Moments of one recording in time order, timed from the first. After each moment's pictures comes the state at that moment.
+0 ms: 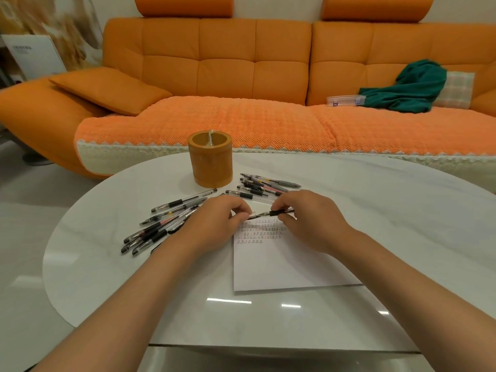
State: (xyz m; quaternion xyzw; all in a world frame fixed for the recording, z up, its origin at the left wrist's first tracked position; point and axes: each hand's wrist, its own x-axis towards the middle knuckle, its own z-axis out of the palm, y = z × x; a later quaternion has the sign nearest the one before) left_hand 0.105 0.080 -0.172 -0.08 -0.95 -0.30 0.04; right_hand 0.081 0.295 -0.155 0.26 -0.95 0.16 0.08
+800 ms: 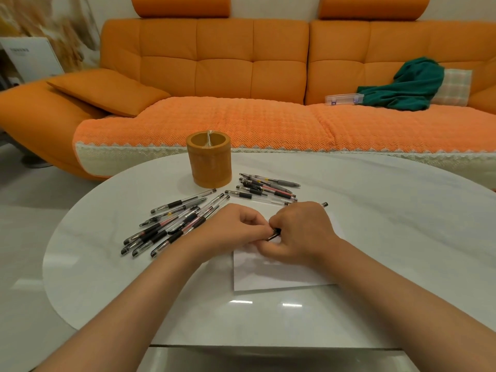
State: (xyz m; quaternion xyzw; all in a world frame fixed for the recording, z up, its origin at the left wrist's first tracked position) left_hand 0.124 0.103 -0.155 -0.06 -0.84 -0.53 -0.14; right_hand 0.095 0.279 -0.176 0.34 -0.91 0.09 0.21
